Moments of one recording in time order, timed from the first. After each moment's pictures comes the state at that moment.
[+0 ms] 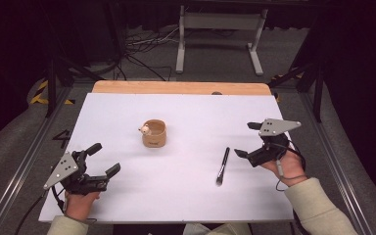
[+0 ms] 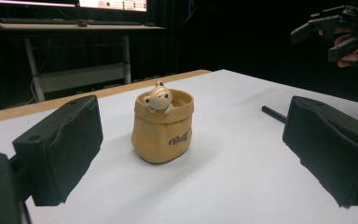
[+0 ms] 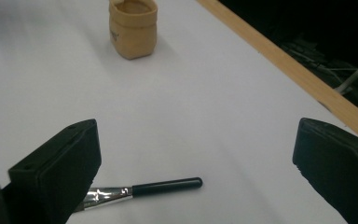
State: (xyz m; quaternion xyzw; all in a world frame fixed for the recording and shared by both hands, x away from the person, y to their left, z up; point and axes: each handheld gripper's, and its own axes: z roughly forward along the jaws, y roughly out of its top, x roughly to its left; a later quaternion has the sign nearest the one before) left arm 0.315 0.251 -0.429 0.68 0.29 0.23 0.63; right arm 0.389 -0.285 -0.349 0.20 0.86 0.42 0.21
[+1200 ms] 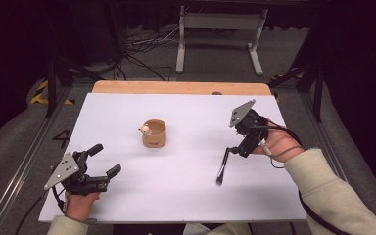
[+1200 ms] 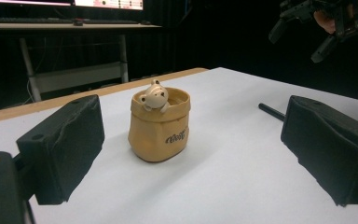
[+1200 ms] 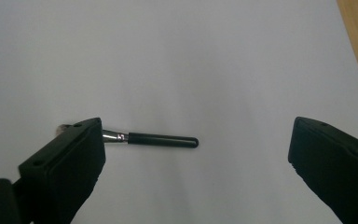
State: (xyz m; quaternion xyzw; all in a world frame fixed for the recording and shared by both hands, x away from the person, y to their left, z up) left arm 0.315 0.250 -0.430 0.69 0.28 0.23 0.63; right arm 0.427 -0.226 -0.317 0.12 0.96 0.19 0.14
